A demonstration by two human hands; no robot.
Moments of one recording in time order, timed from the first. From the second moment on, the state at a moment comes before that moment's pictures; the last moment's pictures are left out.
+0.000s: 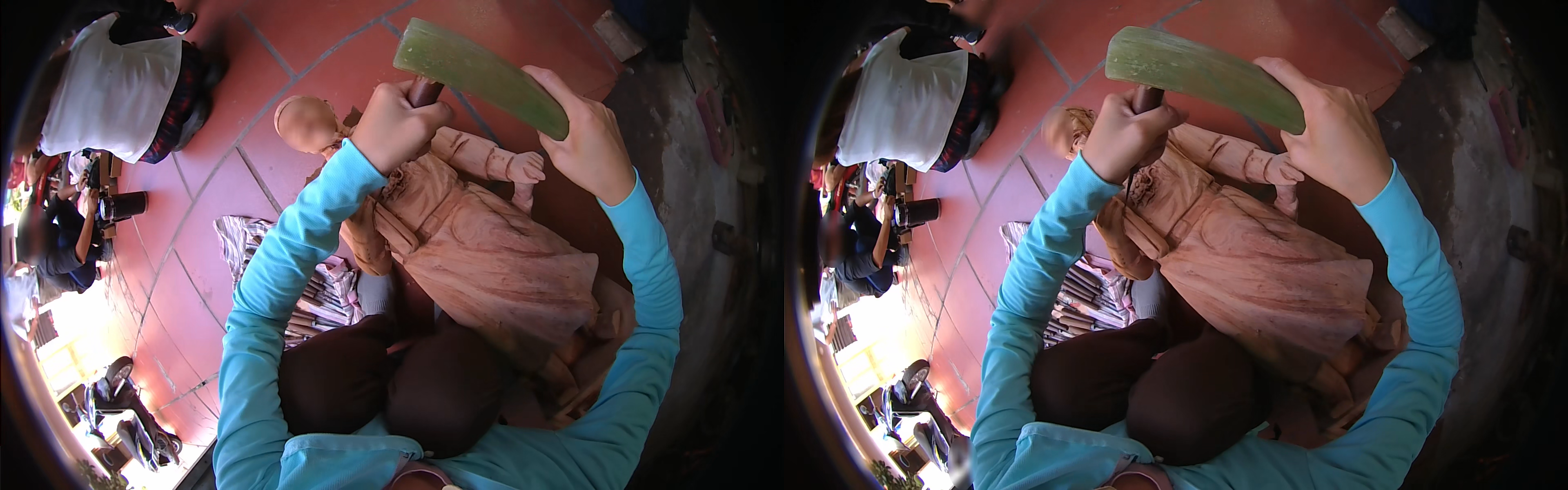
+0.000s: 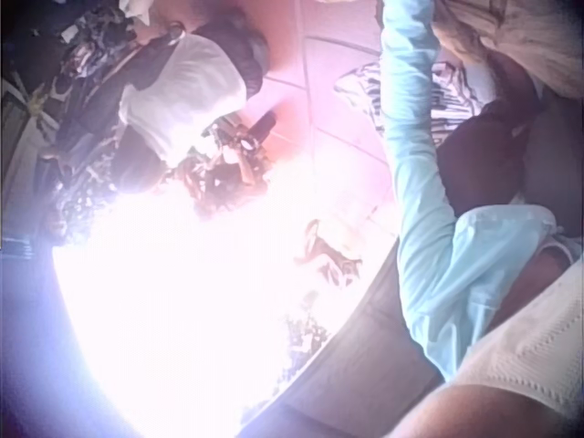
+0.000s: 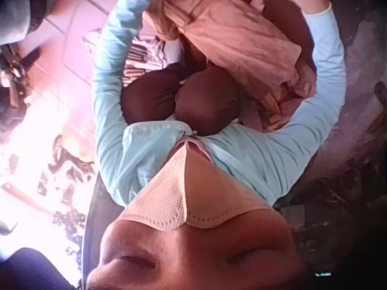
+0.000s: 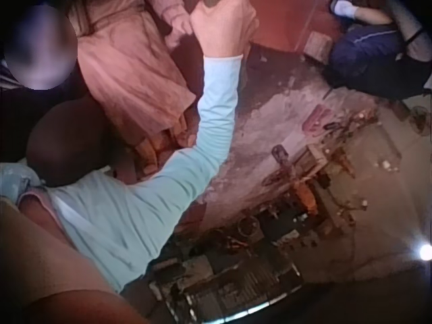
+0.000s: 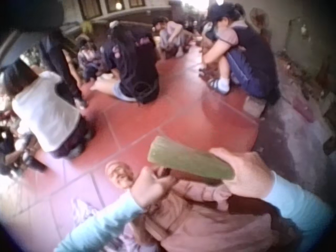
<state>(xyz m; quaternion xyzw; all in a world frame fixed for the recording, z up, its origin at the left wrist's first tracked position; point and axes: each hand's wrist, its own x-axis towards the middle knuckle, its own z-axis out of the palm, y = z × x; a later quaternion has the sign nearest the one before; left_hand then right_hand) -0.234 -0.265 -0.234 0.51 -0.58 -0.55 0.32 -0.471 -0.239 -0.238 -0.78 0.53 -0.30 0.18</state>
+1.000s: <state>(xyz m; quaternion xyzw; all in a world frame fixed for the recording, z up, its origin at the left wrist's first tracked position) -0.221 -0.242 -0.210 0.50 -0.55 -0.51 0.43 -0.459 -0.223 -0.209 -0.64 0.52 -0.44 0.34</state>
